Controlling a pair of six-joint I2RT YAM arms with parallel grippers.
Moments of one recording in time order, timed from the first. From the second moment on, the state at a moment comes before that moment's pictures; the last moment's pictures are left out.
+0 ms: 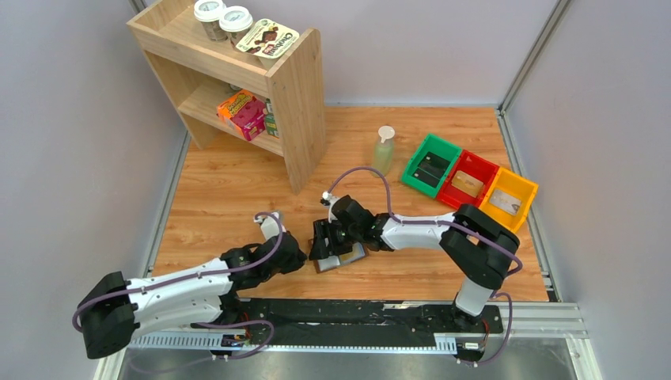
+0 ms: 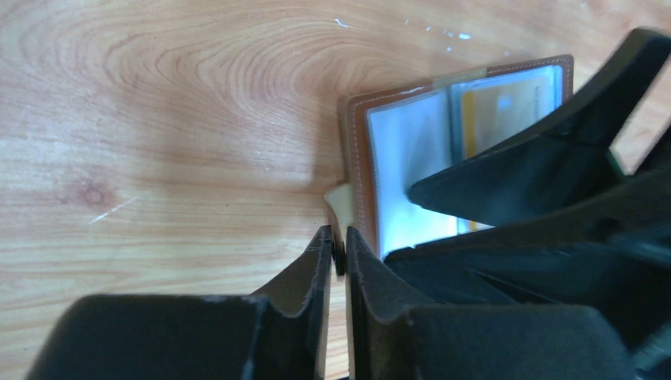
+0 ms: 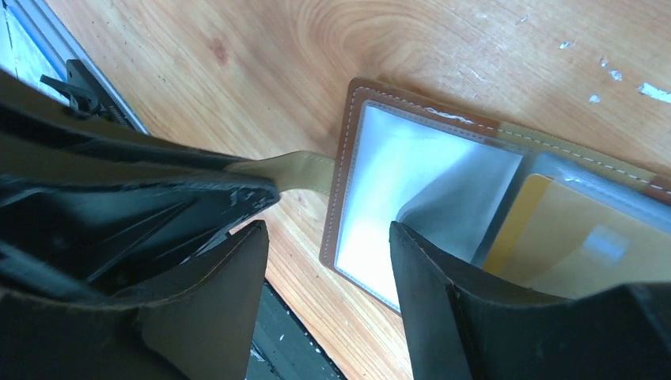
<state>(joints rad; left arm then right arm) -1.02 0.91 0.34 -0.30 -0.38 -1.18 0.98 1.71 0.87 0.07 -0.31 0.72</state>
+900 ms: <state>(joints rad) -1.02 0.72 0.50 -0.44 -0.42 -1.15 0.96 1.58 0.87 0.01 -0.23 0.71</state>
